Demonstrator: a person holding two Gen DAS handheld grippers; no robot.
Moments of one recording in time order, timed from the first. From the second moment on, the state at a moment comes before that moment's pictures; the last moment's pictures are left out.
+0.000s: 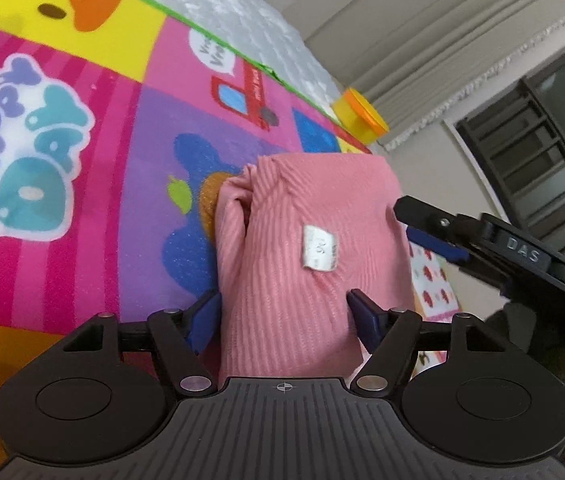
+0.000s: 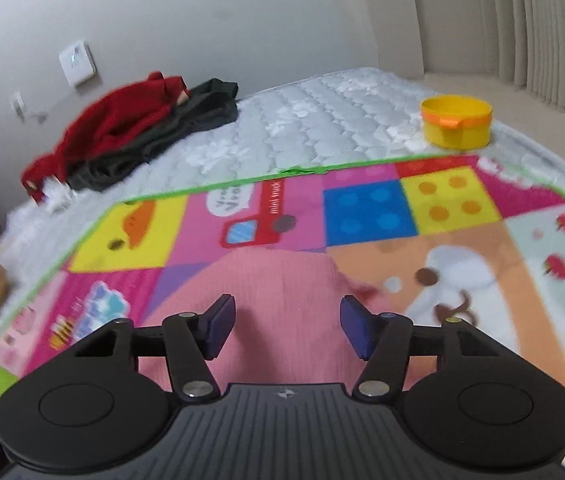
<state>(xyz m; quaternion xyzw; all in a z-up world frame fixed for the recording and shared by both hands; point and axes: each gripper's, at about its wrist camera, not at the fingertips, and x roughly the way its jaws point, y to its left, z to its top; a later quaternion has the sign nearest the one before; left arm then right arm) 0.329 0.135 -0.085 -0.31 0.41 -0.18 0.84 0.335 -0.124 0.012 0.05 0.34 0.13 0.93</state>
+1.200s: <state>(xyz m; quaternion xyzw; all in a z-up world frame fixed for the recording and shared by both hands) 0.327 0.144 -0.066 -0.29 0.38 -0.15 0.86 0.255 -0.128 -0.020 0.15 0.39 0.20 0.88</state>
